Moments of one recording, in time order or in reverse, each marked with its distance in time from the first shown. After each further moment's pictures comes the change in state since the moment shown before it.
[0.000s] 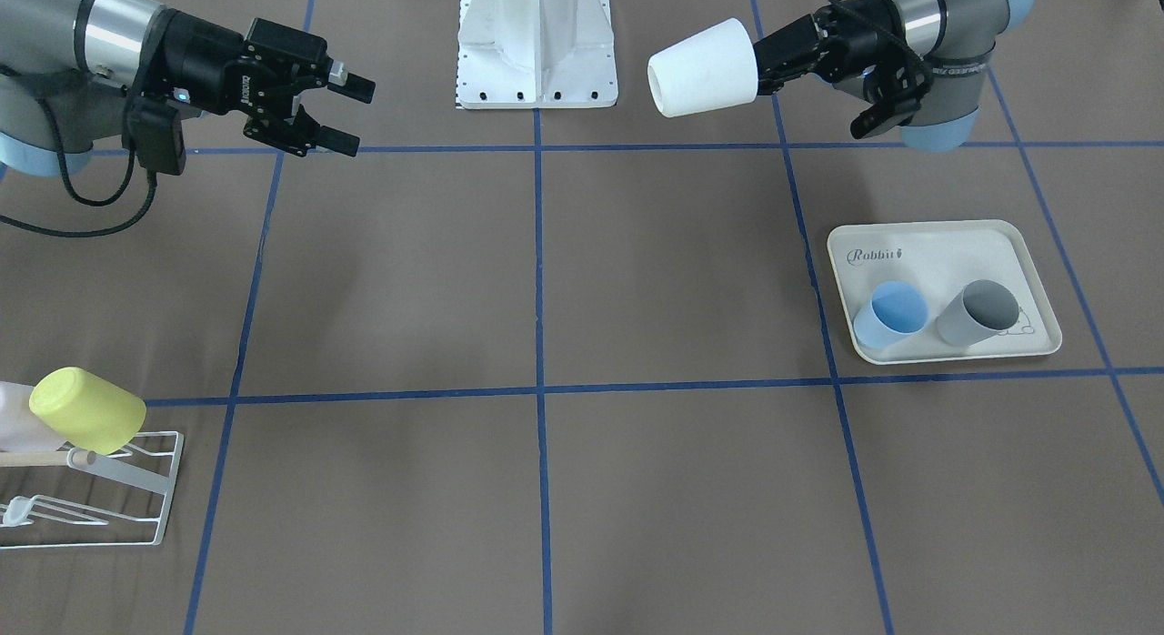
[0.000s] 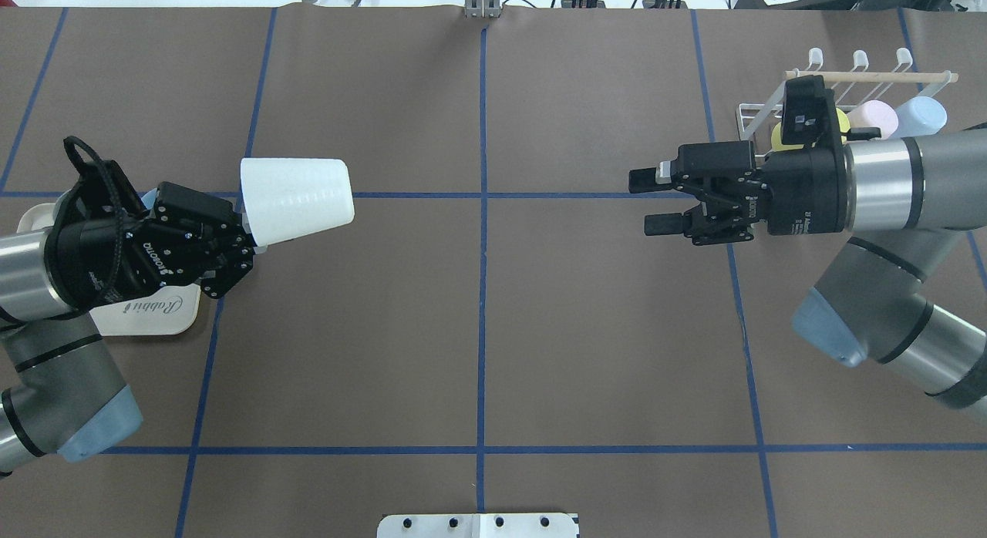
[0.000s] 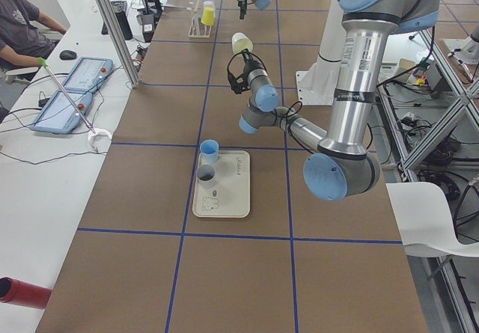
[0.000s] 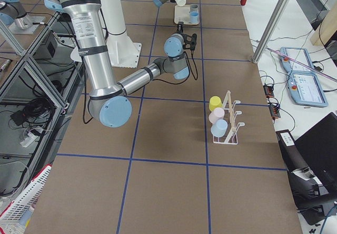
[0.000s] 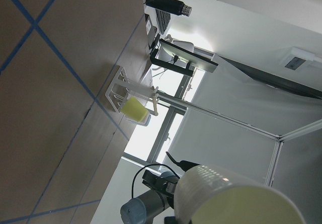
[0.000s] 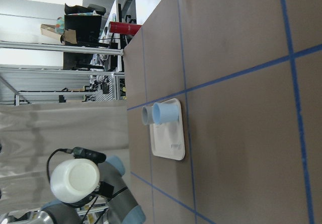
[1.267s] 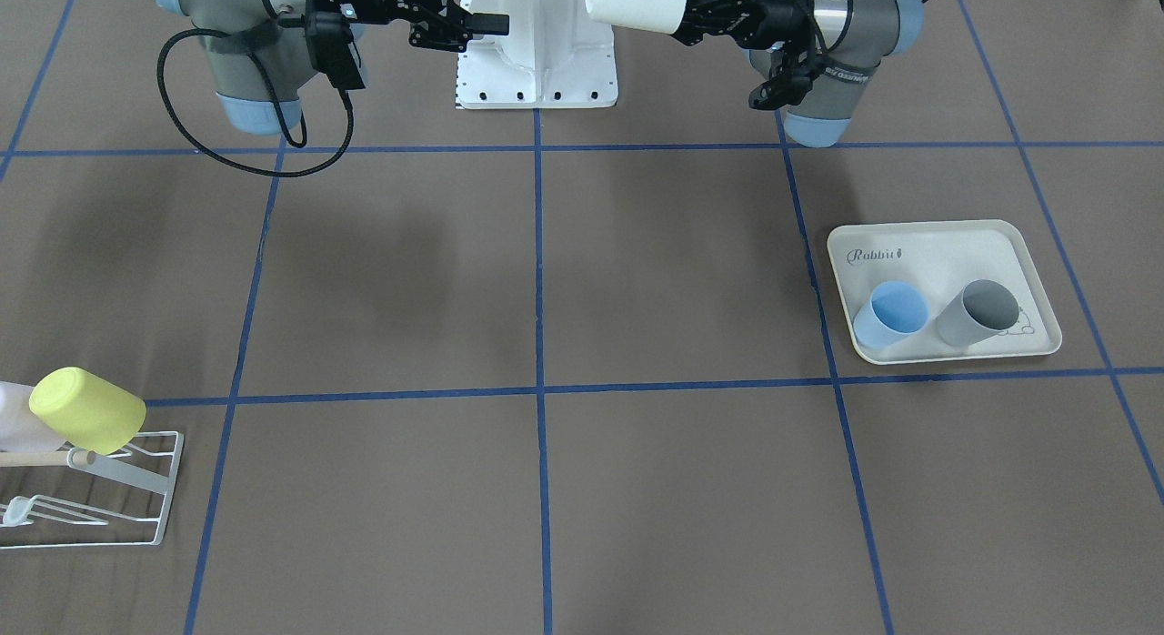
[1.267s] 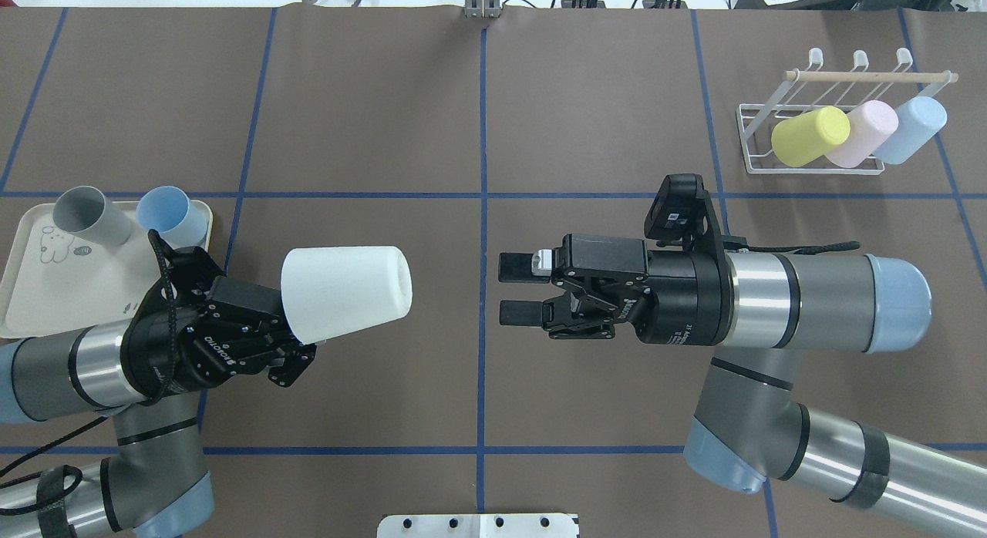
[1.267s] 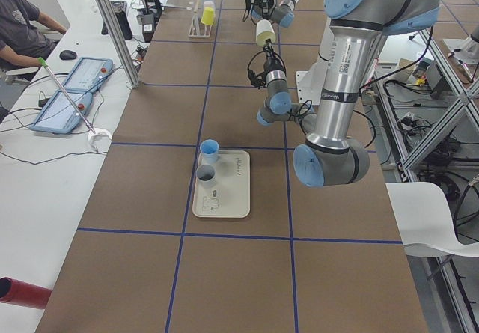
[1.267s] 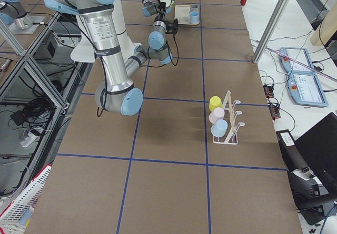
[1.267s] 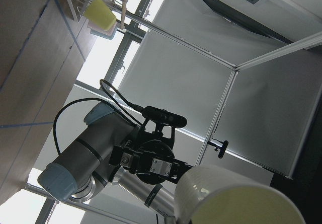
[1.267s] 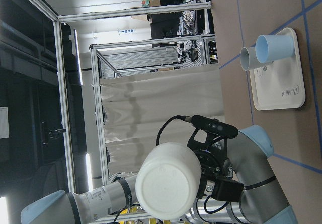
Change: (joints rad) left arm 0.232 -0.111 0.079 -0.240 0.160 0.016; right arm -0.297 0.129 0.027 0.135 -0.300 0.028
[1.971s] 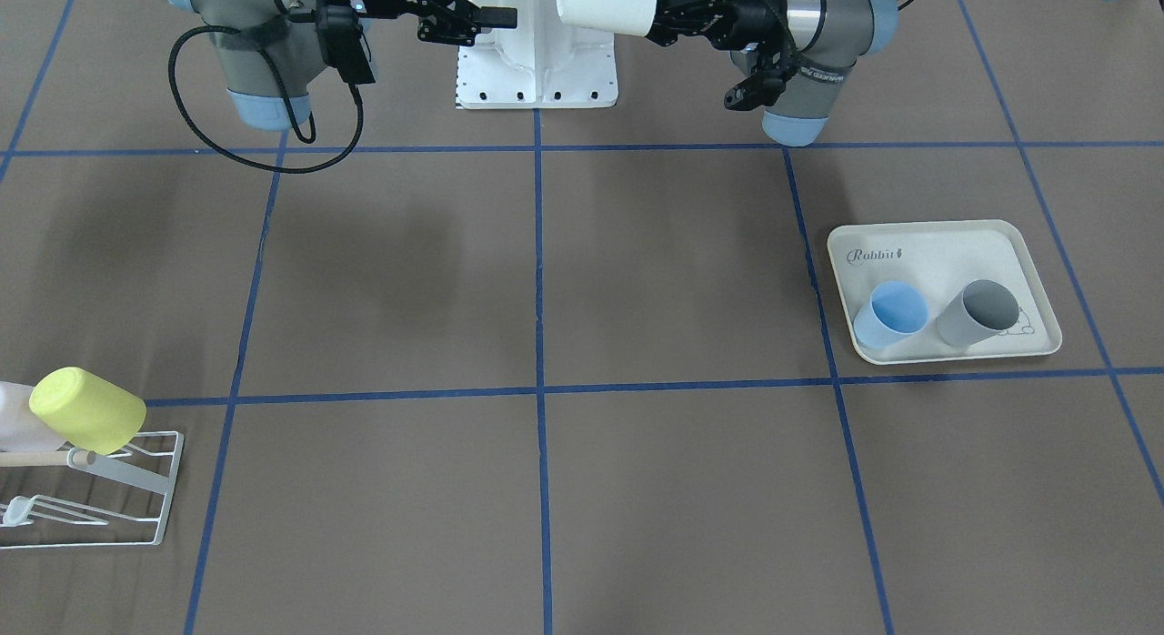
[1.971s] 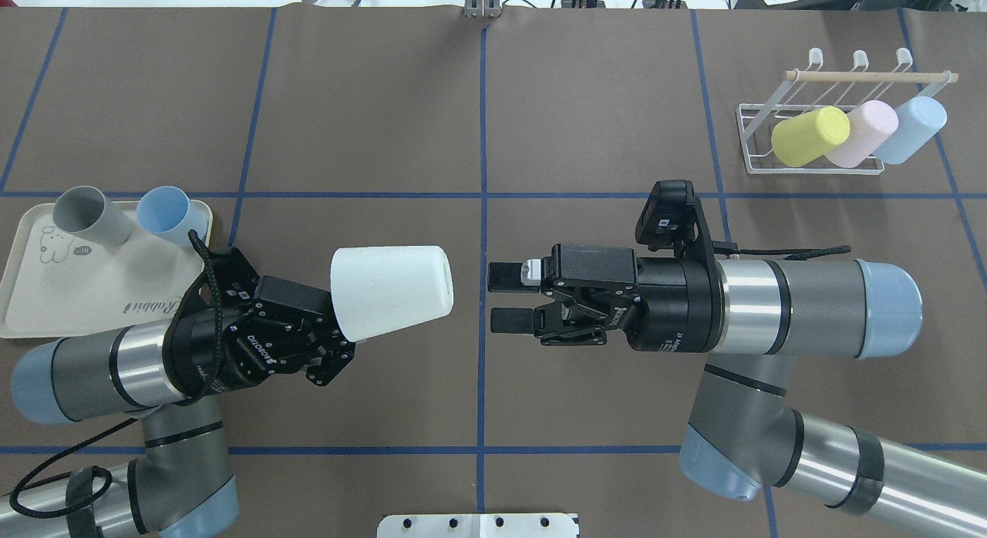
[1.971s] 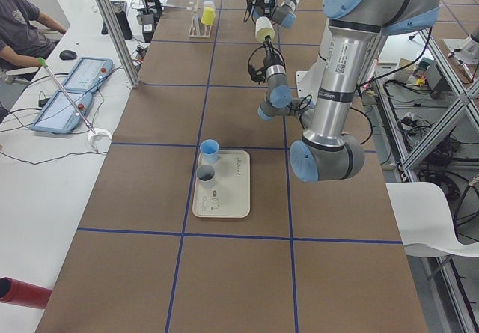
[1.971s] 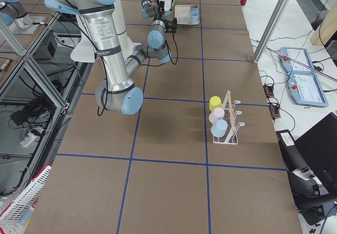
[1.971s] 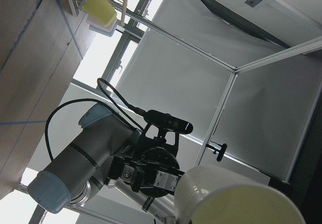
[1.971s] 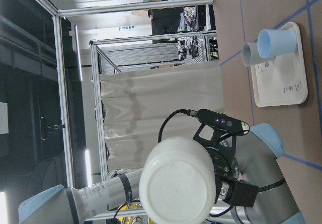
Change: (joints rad) left arm 0.018 -0.054 0.015 0.075 0.007 0.011; right arm -0.014 0.008 0.000 -0.012 0.000 -0.022
